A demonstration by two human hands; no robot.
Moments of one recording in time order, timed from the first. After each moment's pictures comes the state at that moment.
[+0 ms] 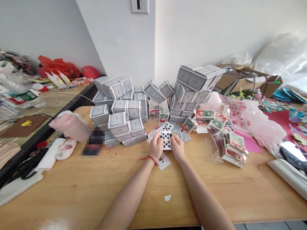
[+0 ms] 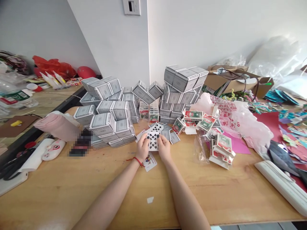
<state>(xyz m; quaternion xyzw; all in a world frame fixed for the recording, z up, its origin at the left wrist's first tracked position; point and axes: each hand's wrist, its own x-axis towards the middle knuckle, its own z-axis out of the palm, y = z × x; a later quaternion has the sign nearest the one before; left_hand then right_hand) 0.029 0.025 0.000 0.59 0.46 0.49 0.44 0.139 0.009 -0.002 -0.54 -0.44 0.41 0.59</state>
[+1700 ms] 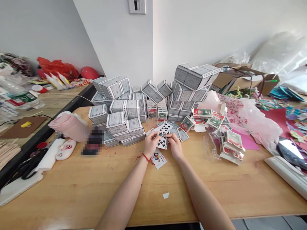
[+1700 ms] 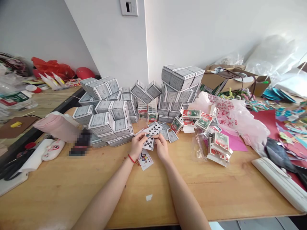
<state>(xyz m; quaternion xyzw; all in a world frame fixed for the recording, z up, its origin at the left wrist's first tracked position) 0.018 0.039 -0.001 0.51 0.44 0.51 0.53 0.140 0.007 -0.004 -0.48 -0.41 0.48 0.61</state>
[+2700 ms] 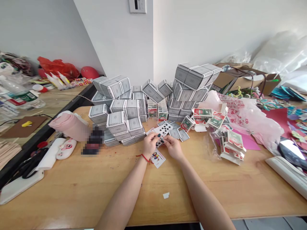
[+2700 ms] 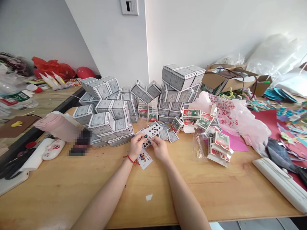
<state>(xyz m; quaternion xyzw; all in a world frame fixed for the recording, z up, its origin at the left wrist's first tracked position) 0.008 0.037 0.000 0.60 0.44 0.51 0.42 0.141 0.005 -0.005 -0.51 -0.55 0.43 0.51</state>
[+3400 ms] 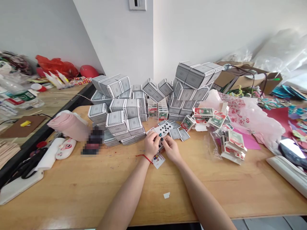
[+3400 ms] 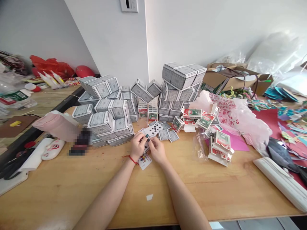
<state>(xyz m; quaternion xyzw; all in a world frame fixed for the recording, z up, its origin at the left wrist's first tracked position) 0.011 0.032 0.007 0.70 0.44 0.50 0.25 0.121 -0.006 0.003 -0.49 -0.47 0.51 0.53</state>
